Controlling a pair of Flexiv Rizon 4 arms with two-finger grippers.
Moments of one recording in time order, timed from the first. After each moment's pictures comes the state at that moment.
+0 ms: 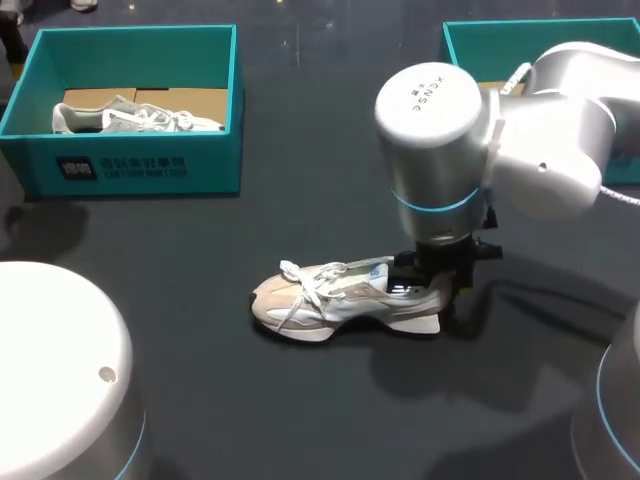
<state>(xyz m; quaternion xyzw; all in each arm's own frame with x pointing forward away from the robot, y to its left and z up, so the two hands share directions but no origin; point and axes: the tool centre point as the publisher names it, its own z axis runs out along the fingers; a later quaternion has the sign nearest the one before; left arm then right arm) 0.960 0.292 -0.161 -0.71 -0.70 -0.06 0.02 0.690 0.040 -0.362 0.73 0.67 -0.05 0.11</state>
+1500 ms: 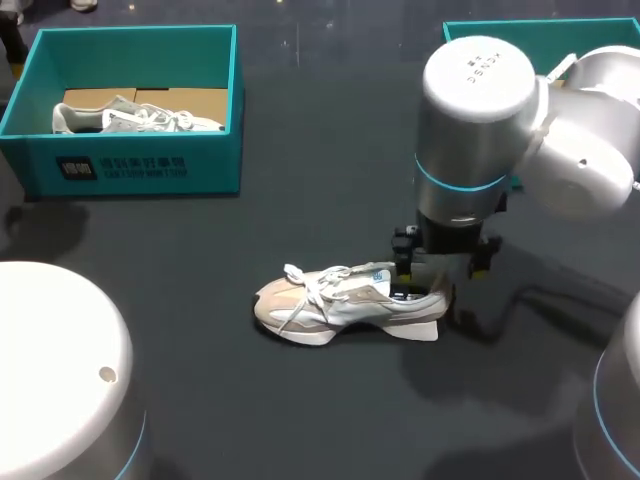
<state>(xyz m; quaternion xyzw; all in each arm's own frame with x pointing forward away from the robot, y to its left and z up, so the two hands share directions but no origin) 0.960 0.292 -0.161 -0.71 -0.70 -0.06 0.02 0.705 0.061 -0.334 0.70 0.71 0.02 0.06</state>
